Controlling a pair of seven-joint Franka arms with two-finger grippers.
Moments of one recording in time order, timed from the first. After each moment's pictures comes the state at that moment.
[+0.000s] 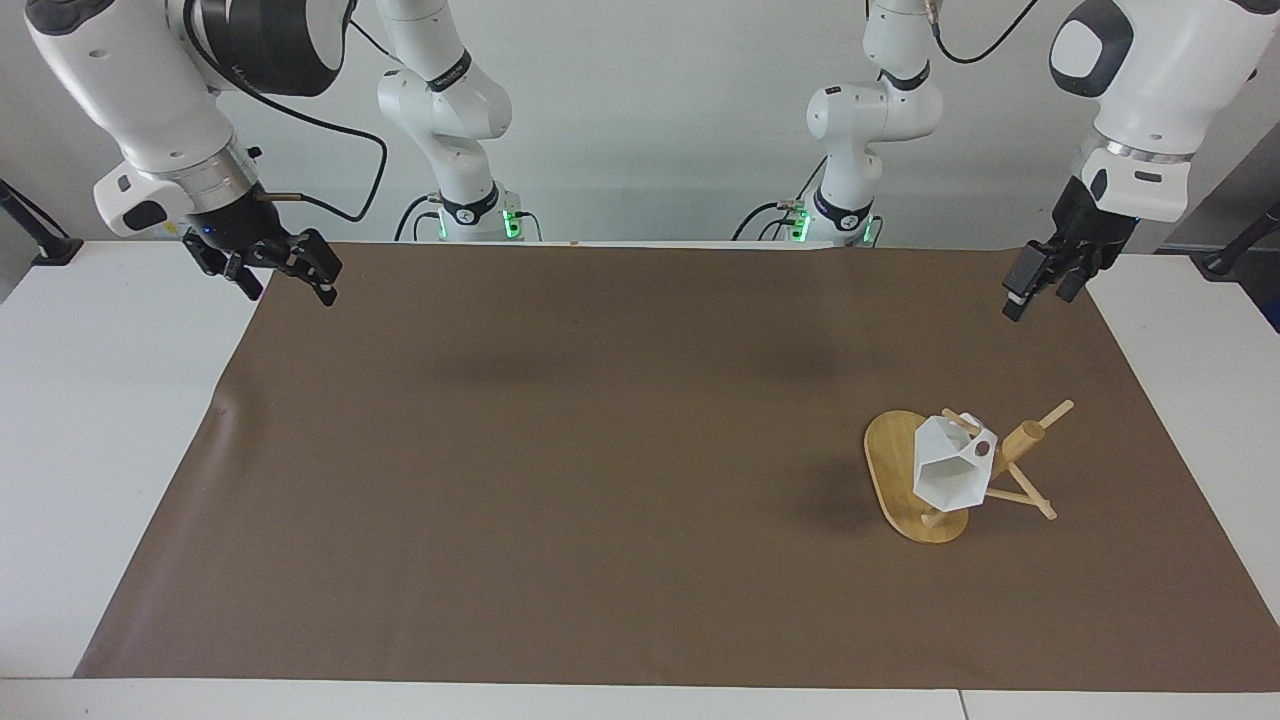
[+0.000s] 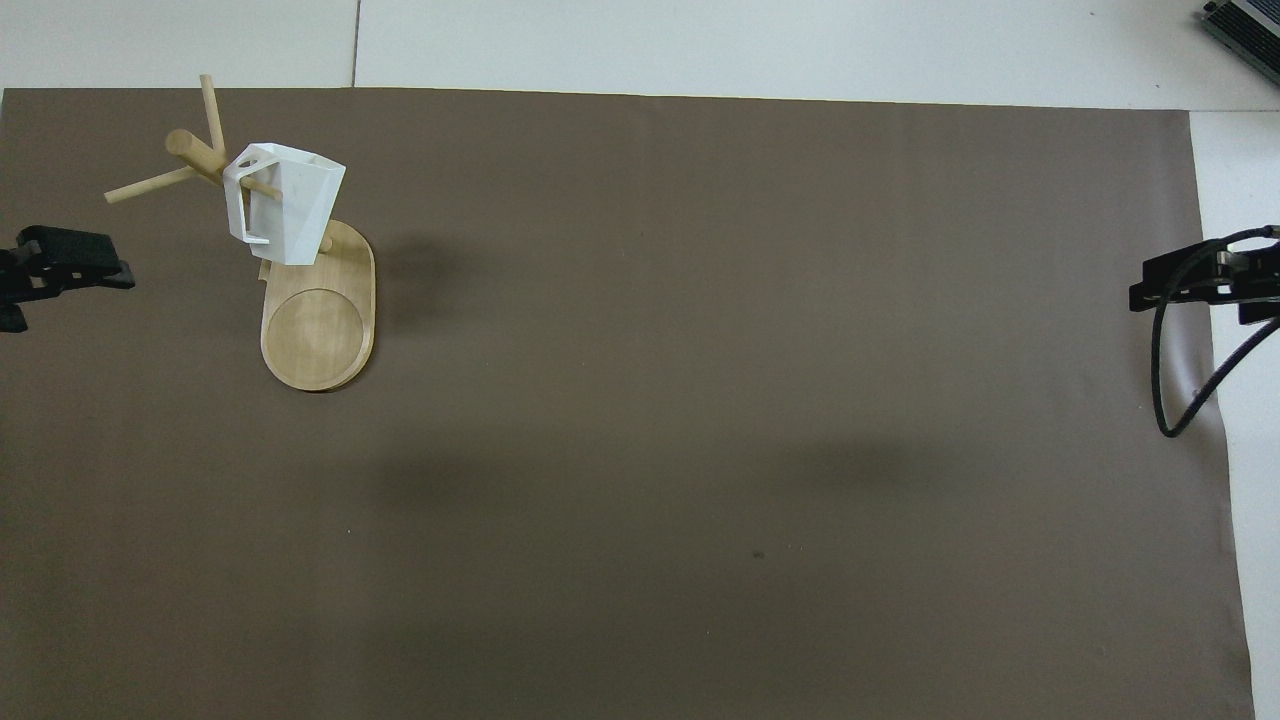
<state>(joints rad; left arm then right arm) 0.02 -0.10 -0.03 -1.73 -0.02 1.77 -0.25 -0.24 0.07 0.15 -1.52 0.01 1.58 0.03</state>
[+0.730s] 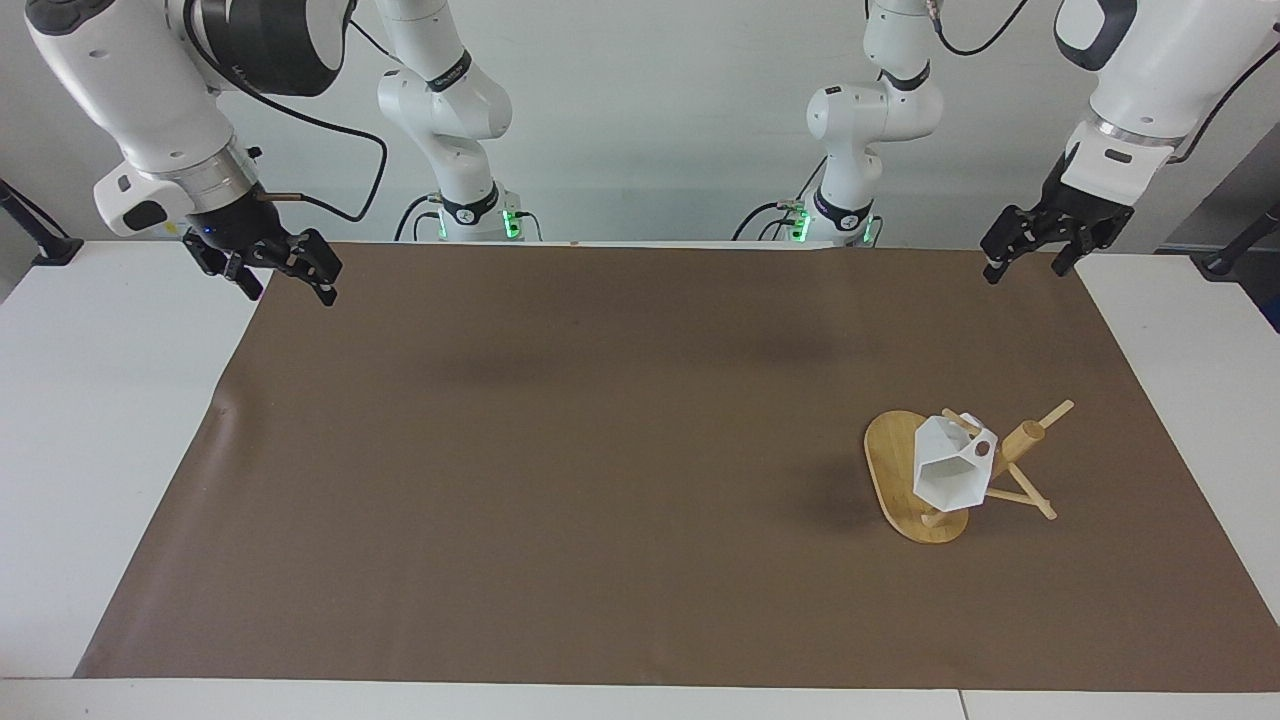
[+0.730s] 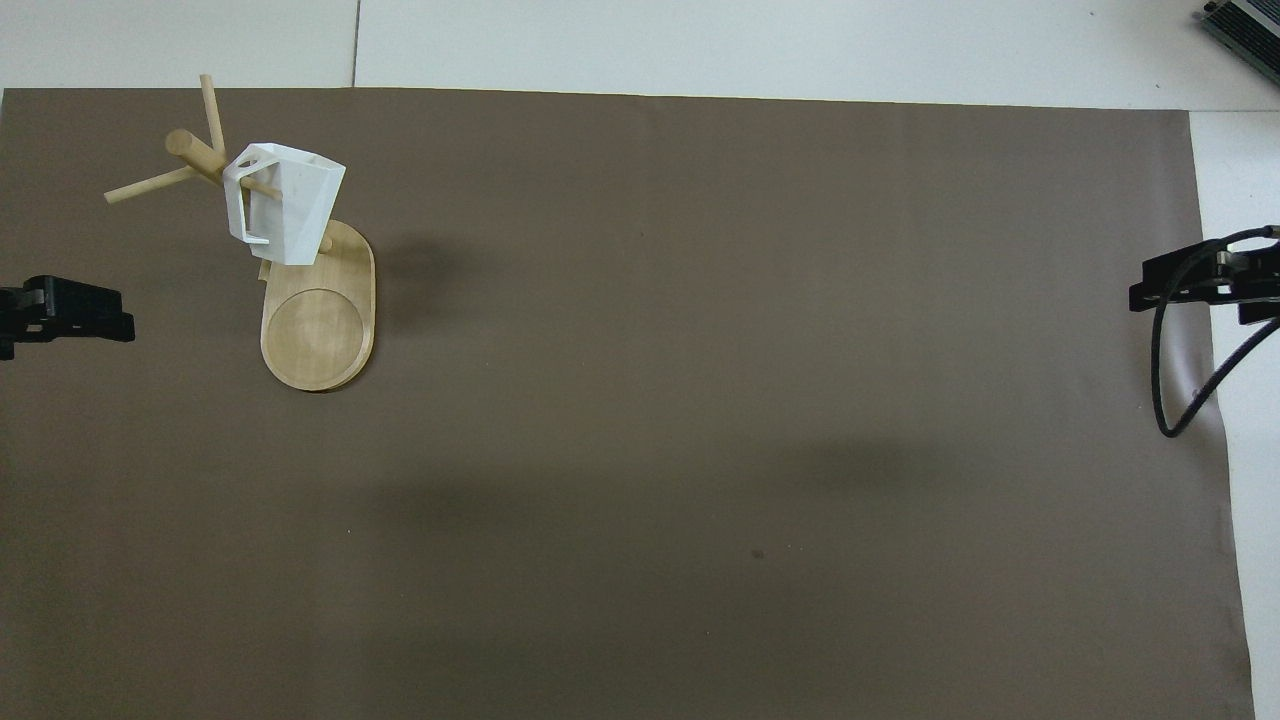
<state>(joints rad) 0.02 -0.10 -0.05 -1.68 -0.02 1.64 -0.12 -0.24 0.07 0.15 -1.52 0.01 1.58 0.03</state>
